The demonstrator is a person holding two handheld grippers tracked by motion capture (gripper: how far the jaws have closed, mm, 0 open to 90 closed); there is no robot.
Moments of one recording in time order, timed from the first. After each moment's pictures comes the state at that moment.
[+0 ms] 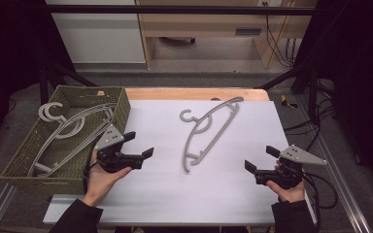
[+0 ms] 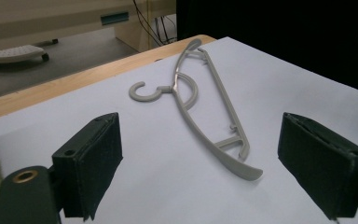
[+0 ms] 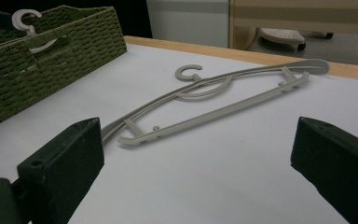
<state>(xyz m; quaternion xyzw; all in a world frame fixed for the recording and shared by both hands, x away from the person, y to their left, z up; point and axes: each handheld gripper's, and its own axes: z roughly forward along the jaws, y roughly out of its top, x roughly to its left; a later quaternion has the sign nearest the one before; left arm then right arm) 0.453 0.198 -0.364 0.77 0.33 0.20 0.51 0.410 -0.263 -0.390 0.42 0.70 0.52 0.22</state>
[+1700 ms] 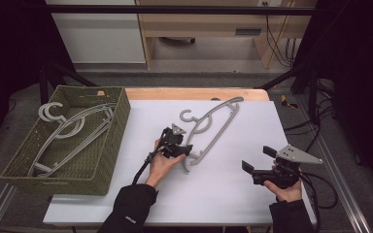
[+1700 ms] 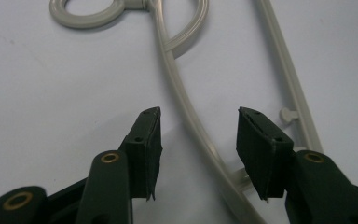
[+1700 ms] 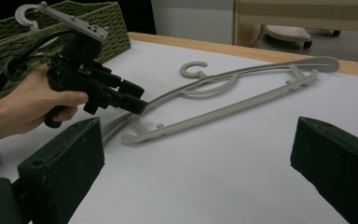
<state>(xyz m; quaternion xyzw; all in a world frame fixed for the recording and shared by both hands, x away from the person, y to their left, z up) 0.550 0.067 -0.466 0.83 0.40 0.15 0.37 0.413 -0.258 -0.393 0.42 0.71 0.52 0.22</state>
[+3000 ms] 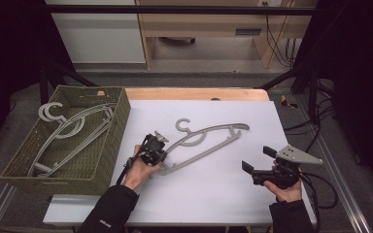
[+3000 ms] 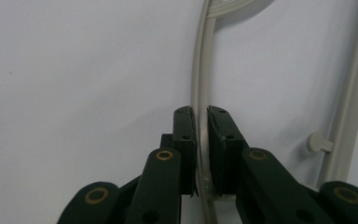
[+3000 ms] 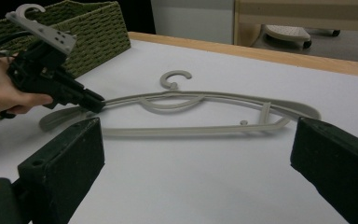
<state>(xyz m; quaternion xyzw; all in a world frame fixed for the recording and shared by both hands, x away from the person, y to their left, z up) 0.518 0.126 -0.458 0.87 0.39 0.17 0.25 0.412 -0.257 -0.393 0.42 0.71 0.52 0.22</state>
